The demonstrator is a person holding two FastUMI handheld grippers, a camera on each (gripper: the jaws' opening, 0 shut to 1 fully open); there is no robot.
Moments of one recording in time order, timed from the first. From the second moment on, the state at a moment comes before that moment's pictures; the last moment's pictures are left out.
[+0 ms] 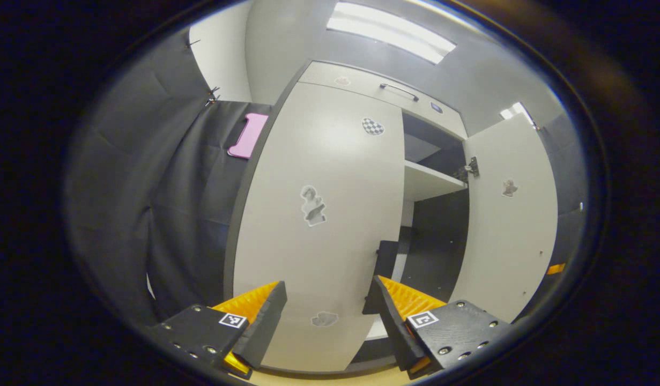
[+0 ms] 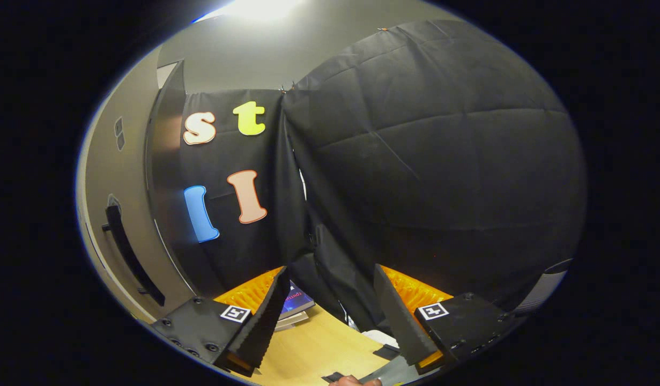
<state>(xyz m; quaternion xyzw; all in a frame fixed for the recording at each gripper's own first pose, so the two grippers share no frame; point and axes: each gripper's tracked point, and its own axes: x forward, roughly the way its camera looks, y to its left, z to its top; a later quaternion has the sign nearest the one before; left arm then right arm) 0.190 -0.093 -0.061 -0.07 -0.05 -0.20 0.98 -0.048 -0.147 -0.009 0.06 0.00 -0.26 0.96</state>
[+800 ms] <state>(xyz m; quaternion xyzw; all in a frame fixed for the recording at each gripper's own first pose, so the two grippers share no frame) 0.245 -0.196 -0.064 -0.02 -0.02 -0.14 0.99 0.065 -0.211 -0.036 0.05 0.02 -0.18 0.98</state>
